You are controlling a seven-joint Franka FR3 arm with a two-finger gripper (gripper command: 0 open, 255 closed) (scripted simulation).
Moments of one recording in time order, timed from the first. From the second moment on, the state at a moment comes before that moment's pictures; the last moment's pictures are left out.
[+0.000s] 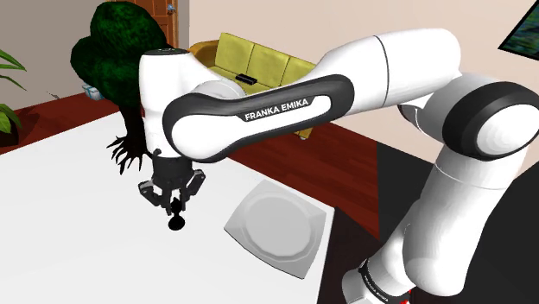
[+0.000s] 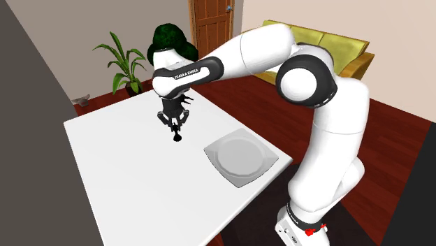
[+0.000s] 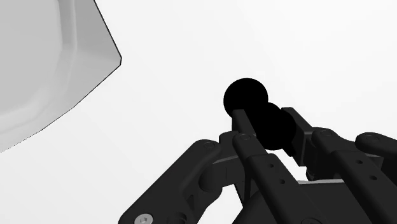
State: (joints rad) arm 0.19 0.27 0.52 -1.81 -0.03 1.98 0.89
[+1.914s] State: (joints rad) arm 0.03 -0.56 0.26 -2.61 0.23 1.95 0.32
